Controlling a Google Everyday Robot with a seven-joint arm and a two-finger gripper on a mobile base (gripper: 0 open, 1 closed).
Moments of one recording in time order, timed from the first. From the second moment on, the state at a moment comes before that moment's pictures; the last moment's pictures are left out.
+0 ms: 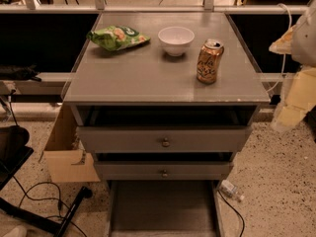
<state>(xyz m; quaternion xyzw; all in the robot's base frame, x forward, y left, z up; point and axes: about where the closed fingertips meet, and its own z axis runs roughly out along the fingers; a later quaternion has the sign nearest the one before) 0.438 -0.216 0.977 -0.60 0.78 -0.04 0.16</state>
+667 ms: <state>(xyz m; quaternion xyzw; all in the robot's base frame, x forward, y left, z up) 0.458 -0.219 0.982 -0.58 0.79 -0.02 0.22</state>
